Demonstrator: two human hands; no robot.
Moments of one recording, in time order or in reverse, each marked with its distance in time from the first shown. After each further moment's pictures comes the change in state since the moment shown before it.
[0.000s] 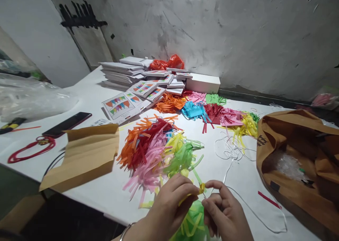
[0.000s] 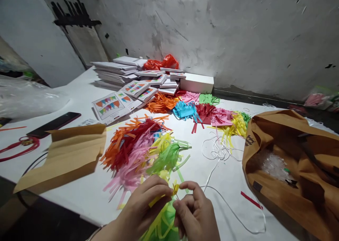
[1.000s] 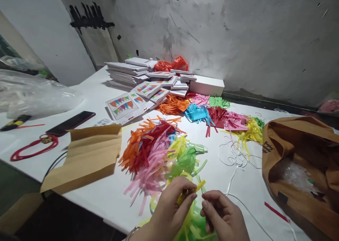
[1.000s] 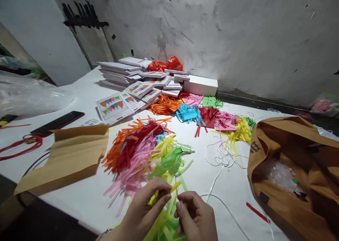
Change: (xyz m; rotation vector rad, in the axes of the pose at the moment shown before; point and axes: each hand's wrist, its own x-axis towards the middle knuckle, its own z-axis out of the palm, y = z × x) left_hand -0.005 -0.014 0.009 -0.139 0.150 -0.251; right_hand 0.015 0.015 0.010 0.027 0.065 -0.023
